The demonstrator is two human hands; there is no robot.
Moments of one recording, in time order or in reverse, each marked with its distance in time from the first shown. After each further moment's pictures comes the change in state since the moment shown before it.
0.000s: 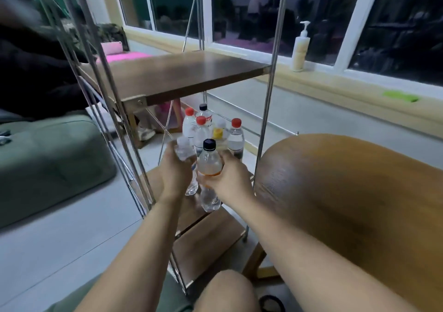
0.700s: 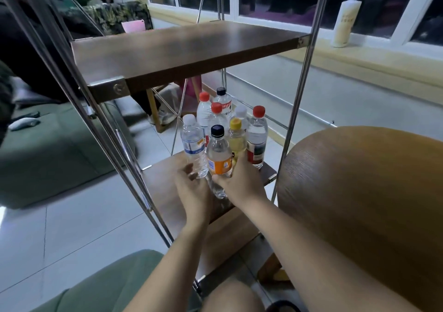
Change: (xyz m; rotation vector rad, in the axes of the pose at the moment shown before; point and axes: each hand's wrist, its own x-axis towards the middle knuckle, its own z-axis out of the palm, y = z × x) left_hand -0.030 -0.098 0.064 -0.195 0.222 -0.140; right_hand 0.046 0.060 0.049 0.014 -0.142 0.049
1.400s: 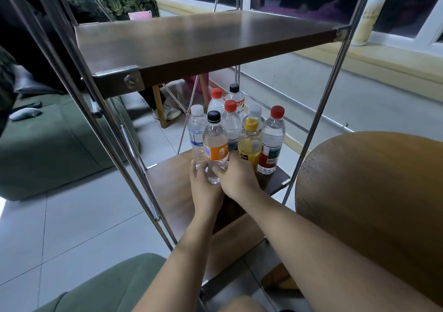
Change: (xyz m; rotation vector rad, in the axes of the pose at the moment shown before) left_hand 0.028 -0.016 0.007 0.187 -0.215 0.085; right_hand 0.048 -0.007 0.048 -0.128 -0.070 0.027
